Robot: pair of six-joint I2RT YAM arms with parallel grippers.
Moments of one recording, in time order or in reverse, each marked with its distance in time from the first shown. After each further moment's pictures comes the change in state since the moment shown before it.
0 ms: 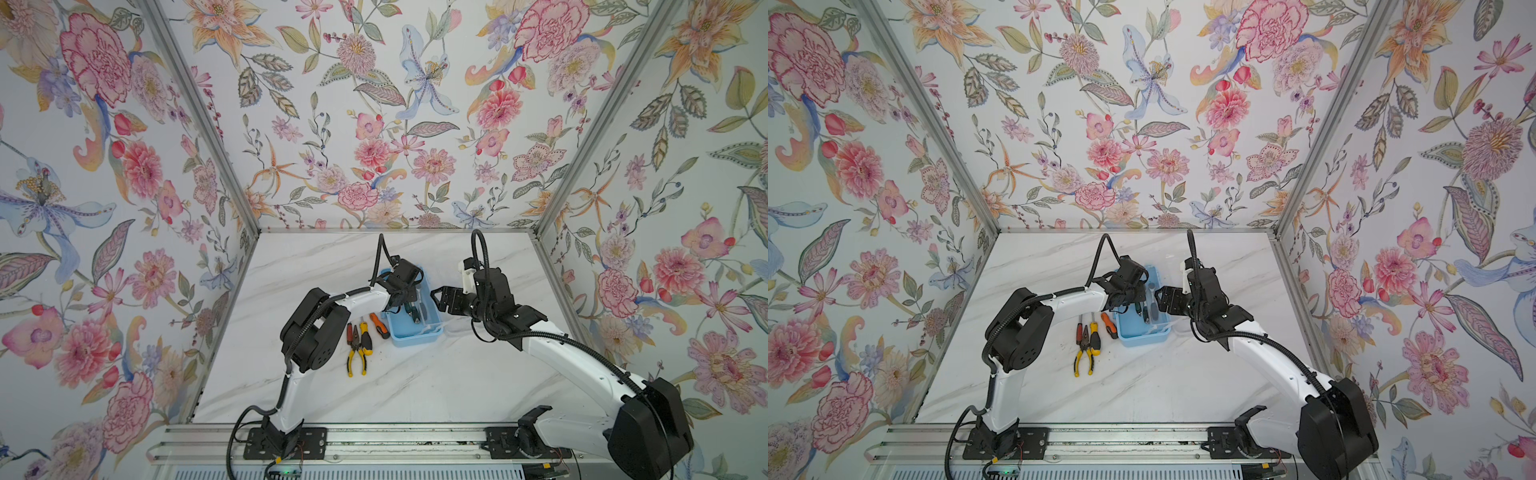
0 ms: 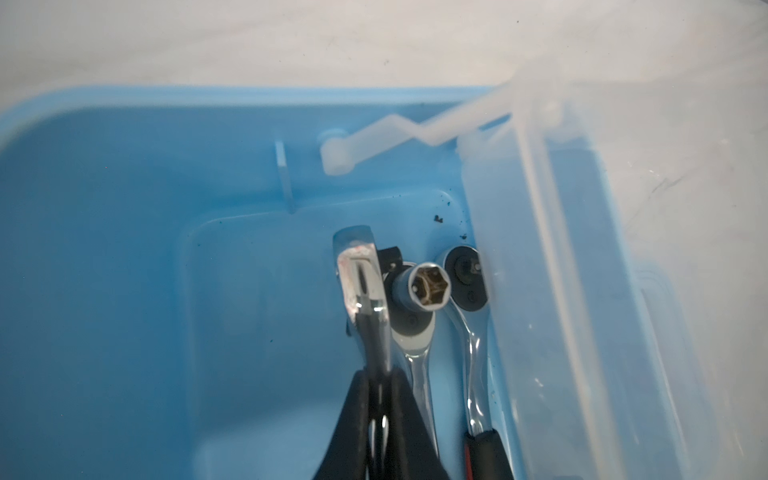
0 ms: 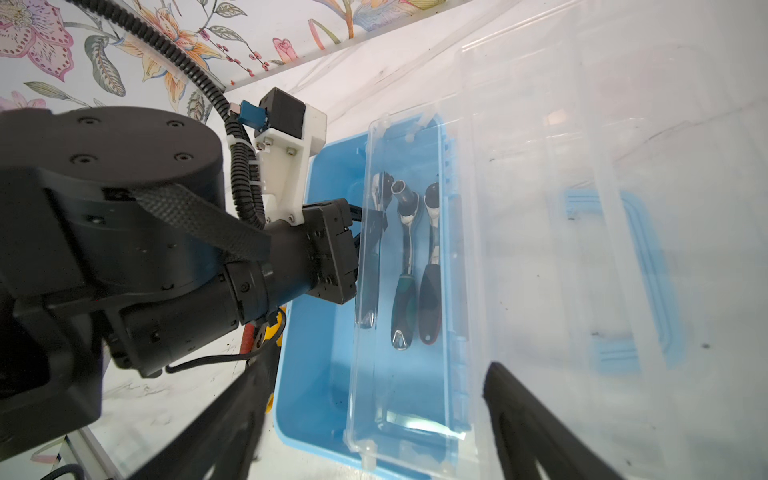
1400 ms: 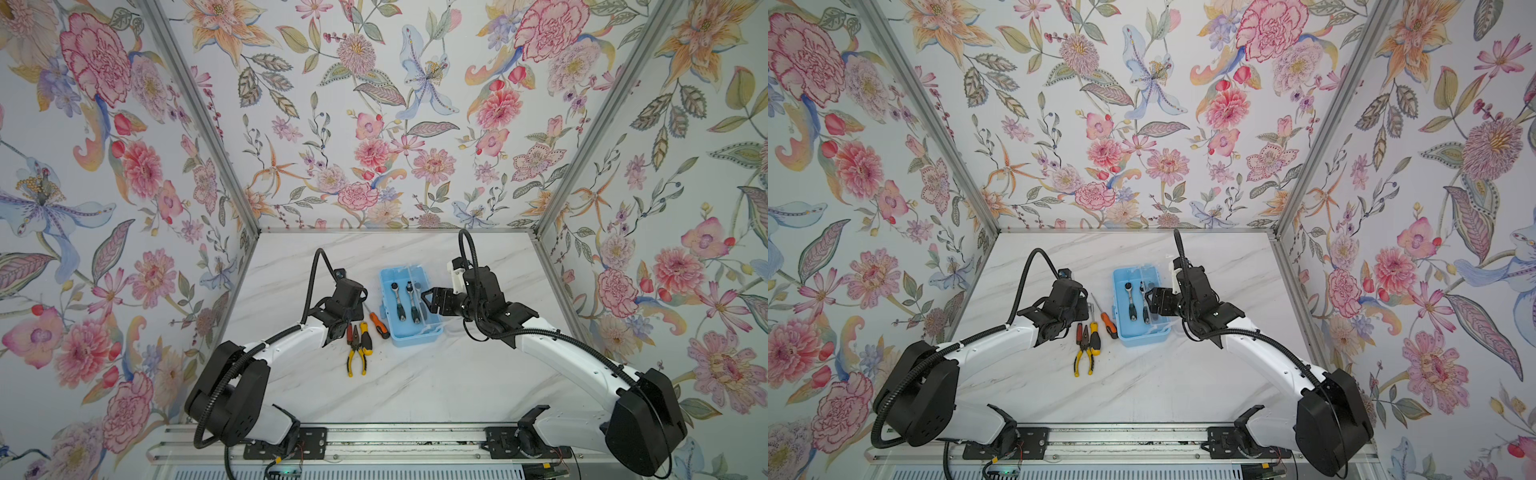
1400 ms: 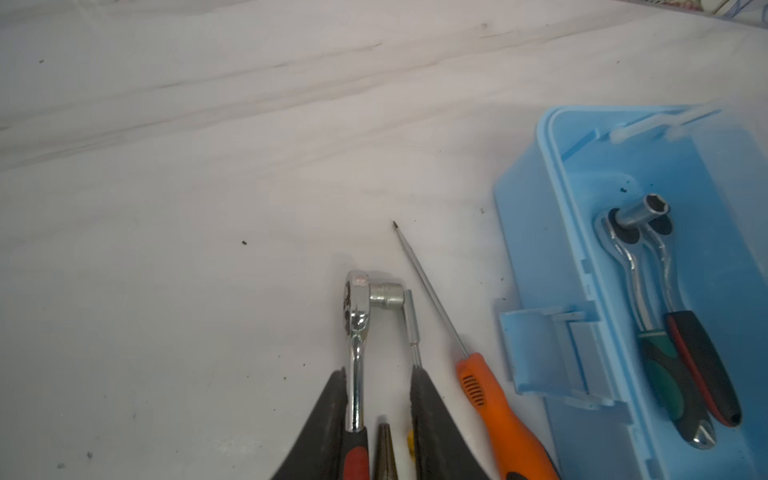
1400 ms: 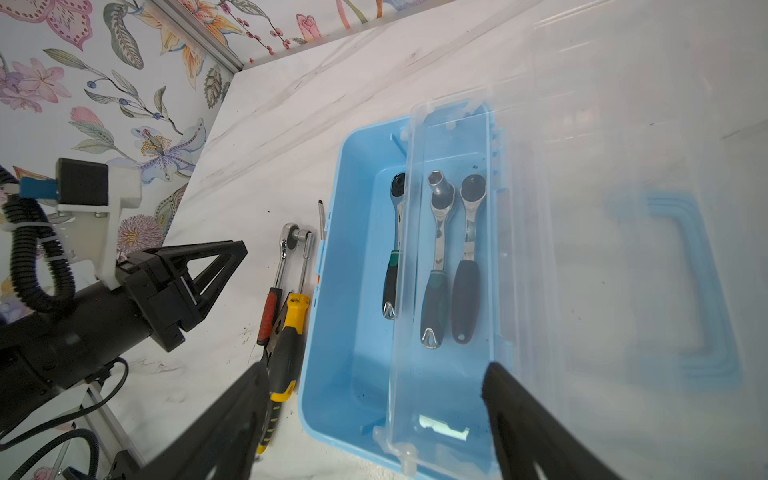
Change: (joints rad) left arm 0.171 -0.655 -0.690 0.091 -0.133 0.187; right arm 0.079 0.067 0.059 -0.010 0.005 -0.001
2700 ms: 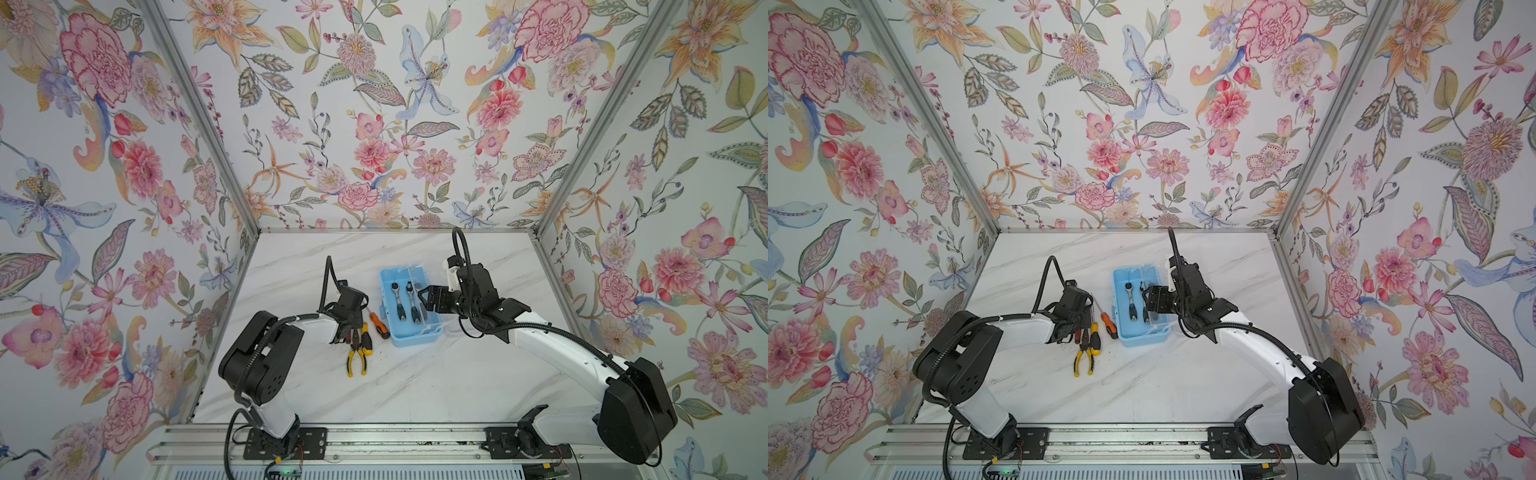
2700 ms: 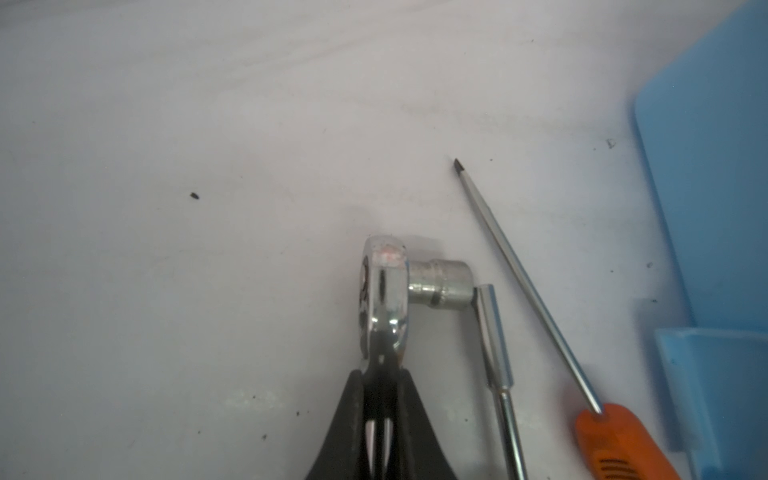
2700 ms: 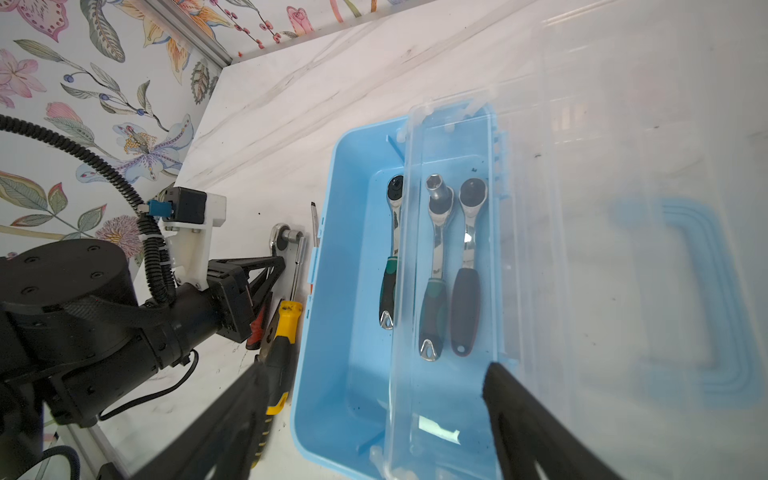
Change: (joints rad) left arm 0.042 0.252 -0.012 0.162 0.026 0.011; right arm 0.009 0.047 0.032 0.000 0.022 -0.005
